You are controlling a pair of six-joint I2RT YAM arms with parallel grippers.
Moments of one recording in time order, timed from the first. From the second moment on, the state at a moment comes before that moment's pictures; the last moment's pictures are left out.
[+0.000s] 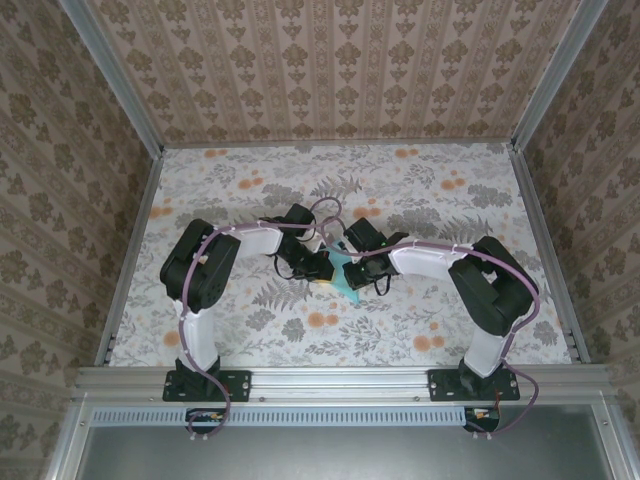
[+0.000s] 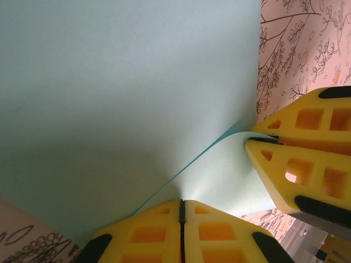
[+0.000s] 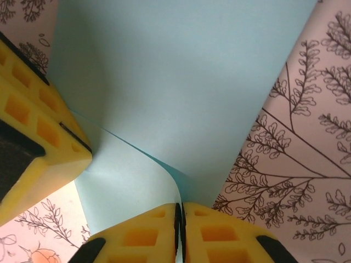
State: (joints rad) left arm -0.62 1.96 1.12 -0.47 0.70 -0.35; right arm 0.66 1.77 1.00 -0.42 -0.12 0.28
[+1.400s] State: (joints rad) left arm -0.62 1.96 1.12 -0.48 0.69 -0.34; right arm 0.72 1.74 0.94 -0.30 -0.27 0.80
